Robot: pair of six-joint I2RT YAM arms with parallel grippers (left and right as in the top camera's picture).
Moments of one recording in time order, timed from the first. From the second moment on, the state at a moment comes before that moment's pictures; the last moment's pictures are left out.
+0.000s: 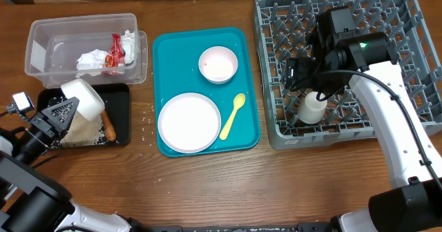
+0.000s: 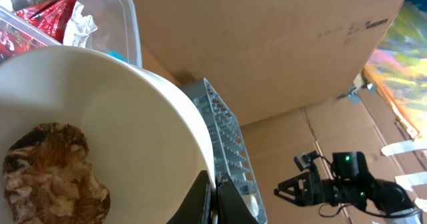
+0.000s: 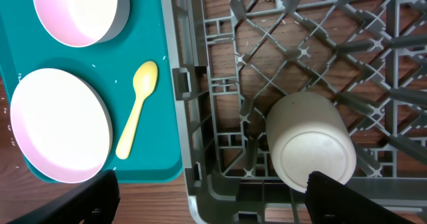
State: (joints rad) left arm 0.93 1.87 1.22 -1.29 1.54 0.76; right arm 0.21 1.66 1.65 -1.26 -0.15 0.28
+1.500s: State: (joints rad) left arm 0.04 1.68 1.55 -1.01 0.64 0.38; right arm 0.21 1.66 1.65 -1.25 -0.15 0.28
